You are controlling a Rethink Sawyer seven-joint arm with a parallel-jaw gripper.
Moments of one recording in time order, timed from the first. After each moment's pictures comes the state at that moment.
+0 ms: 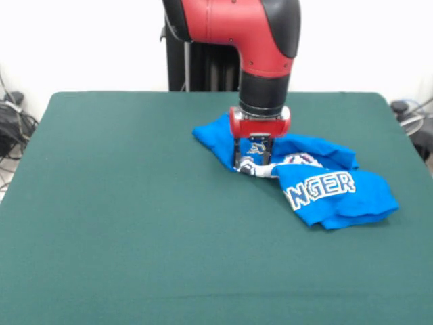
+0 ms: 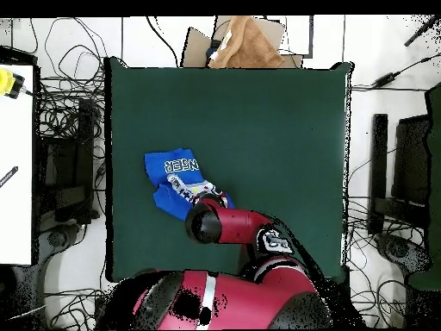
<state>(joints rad) -0.22 -0.42 0.00 1.89 -0.15 -0.03 1.54</state>
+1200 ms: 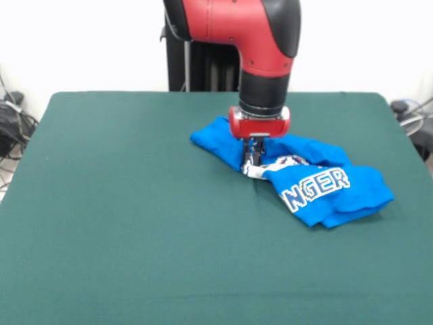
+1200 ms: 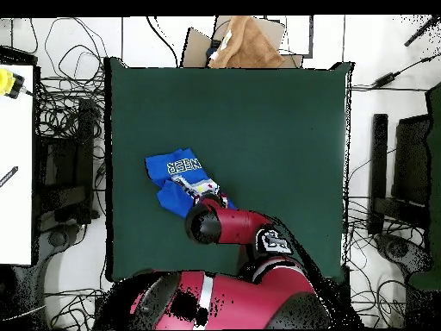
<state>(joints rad) -0.21 -0.42 -0.01 1.89 -0.15 -0.04 1.54</state>
